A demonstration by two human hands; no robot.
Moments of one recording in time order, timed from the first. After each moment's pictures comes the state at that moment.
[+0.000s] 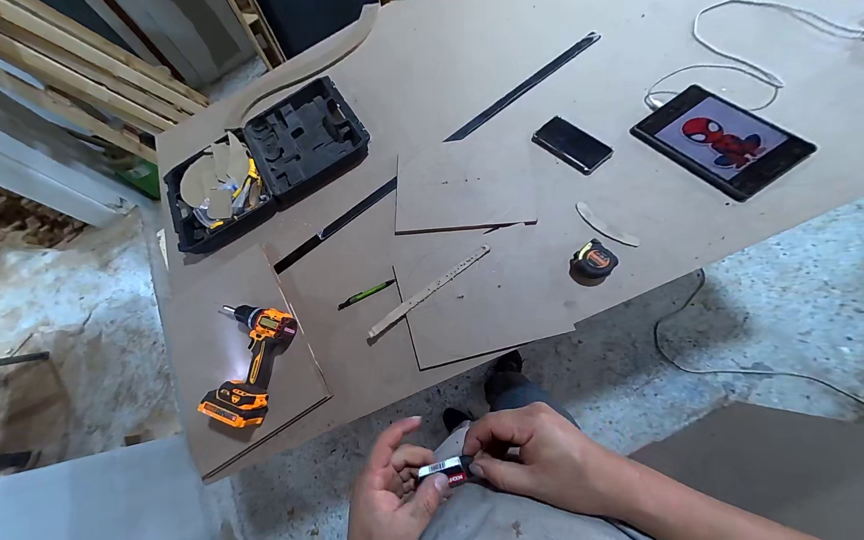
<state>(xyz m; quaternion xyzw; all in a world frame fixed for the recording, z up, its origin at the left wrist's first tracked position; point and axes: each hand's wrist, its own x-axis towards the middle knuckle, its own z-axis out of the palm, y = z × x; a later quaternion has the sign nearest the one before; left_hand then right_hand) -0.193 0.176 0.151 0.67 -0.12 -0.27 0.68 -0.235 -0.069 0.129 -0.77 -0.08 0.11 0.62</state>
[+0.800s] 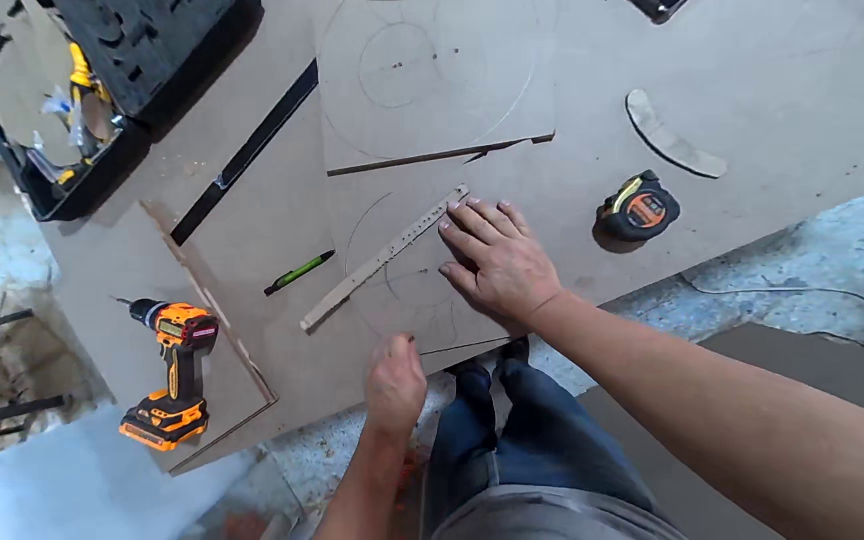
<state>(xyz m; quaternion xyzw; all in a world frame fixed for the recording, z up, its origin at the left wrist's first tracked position) -0.105 0.033 -0.034 0.96 -0.22 -0.09 0.14 -0.066 -0.215 -0.072 -0.98 0.00 -0.02 0.21</state>
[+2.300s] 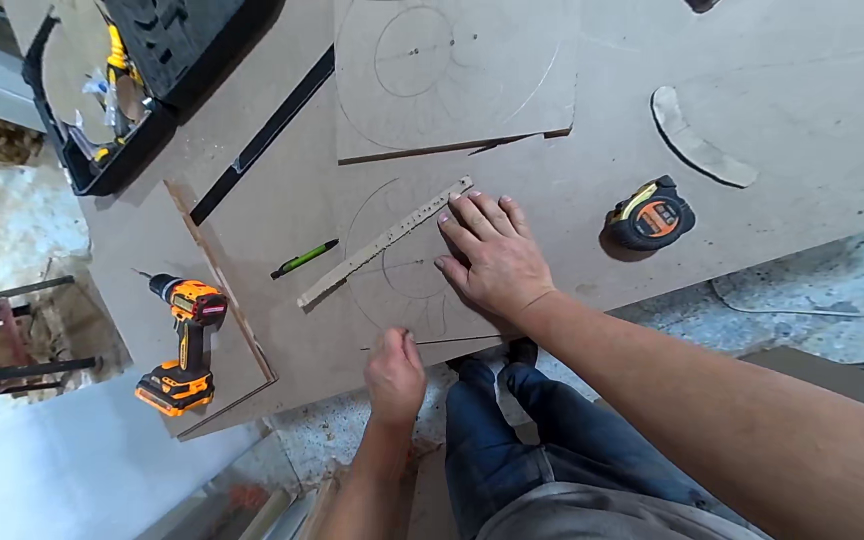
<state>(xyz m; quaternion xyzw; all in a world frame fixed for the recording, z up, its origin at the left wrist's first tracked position) -0.113 0.017 -0.032 0.98 -0.10 -0.06 0.16 -0.058 -0.214 -0.071 -0.98 0.00 0.00 0.21</state>
